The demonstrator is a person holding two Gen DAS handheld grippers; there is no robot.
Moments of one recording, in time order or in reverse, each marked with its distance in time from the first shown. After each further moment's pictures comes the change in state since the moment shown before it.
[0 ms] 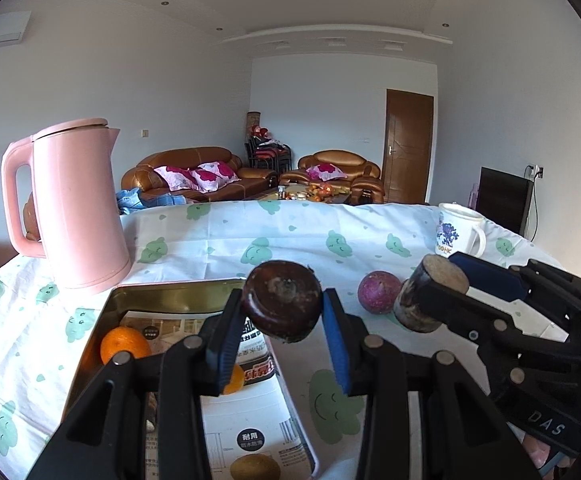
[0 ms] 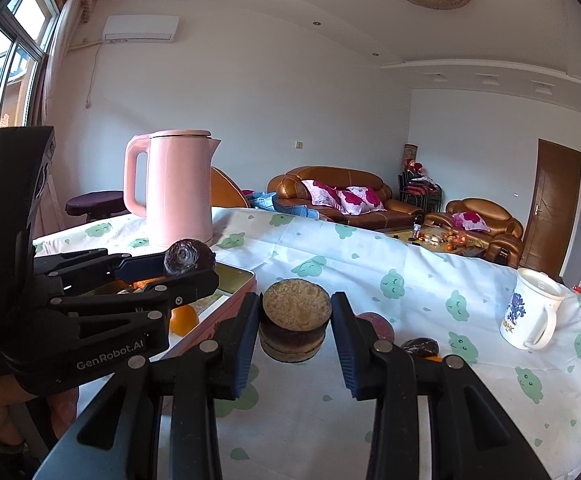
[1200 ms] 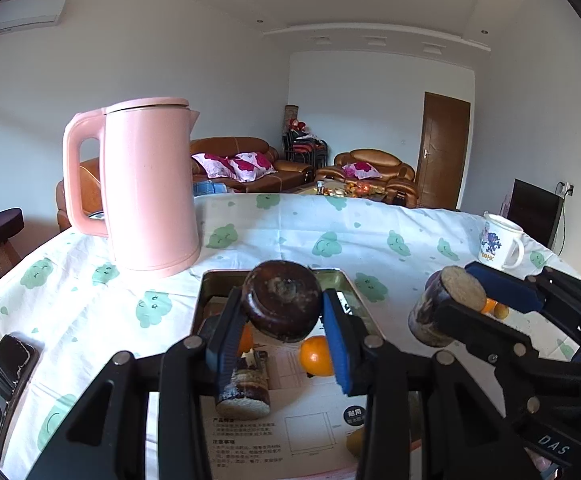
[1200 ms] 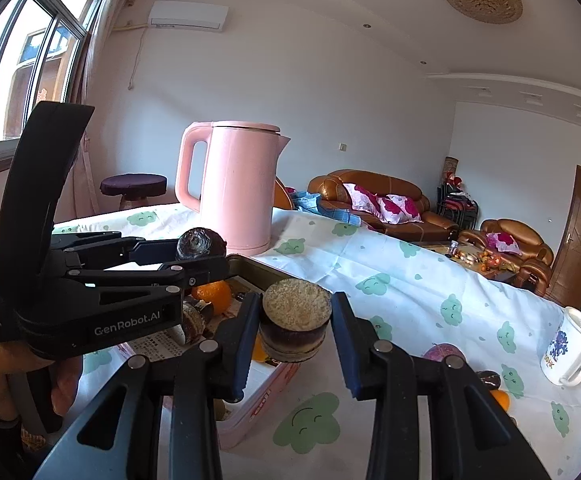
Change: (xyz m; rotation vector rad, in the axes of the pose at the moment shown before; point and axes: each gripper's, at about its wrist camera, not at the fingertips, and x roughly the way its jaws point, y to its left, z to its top) left arm -0.021 0.069 -0.004 -0.075 0.030 0.113; right arm 0.021 0.064 0.017 -0.103 0.006 0.126
